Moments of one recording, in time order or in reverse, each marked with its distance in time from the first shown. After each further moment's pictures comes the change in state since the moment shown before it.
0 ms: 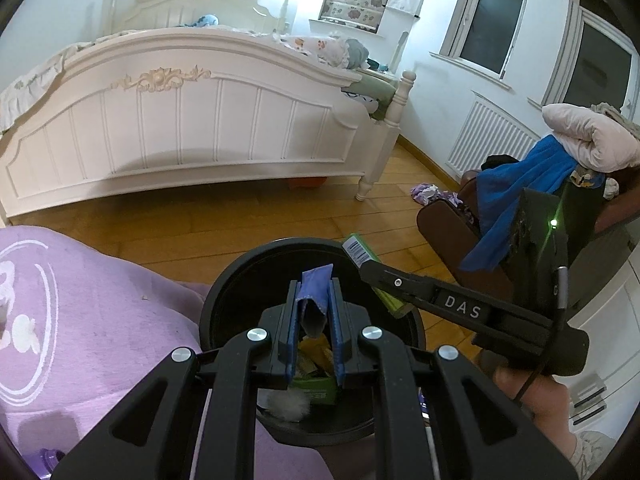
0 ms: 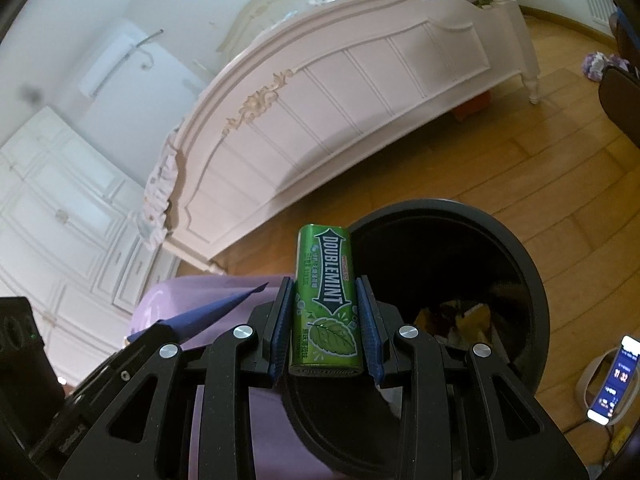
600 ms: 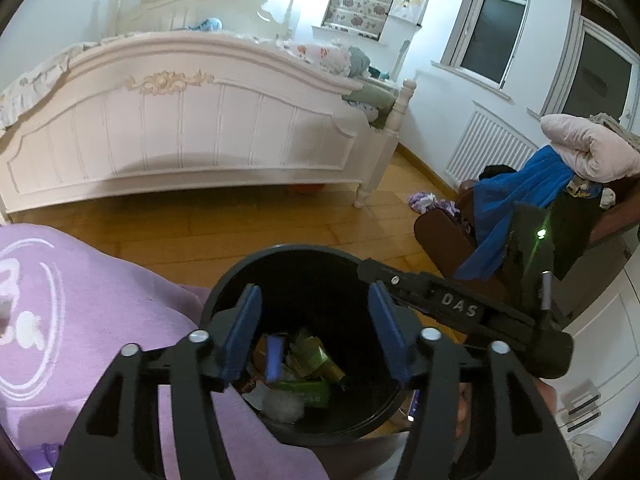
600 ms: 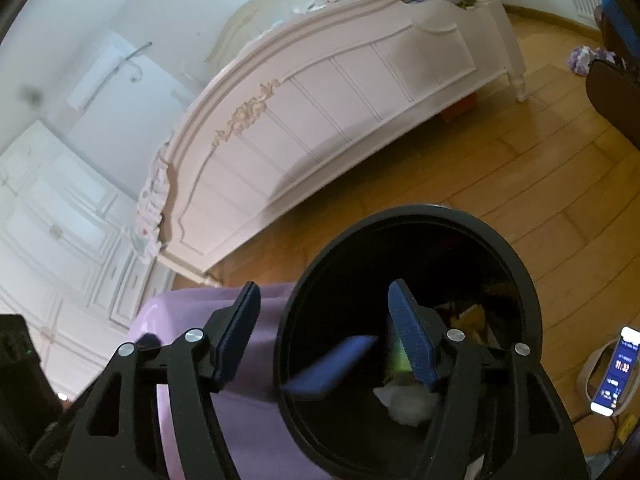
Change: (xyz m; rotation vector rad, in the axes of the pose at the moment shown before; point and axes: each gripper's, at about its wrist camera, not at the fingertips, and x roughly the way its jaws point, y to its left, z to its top) left arm -0.016 0.006 0.002 -0.017 -0.034 -0.010; right arm -0.001 -0.005 0.003 0.033 -0.027 -0.024
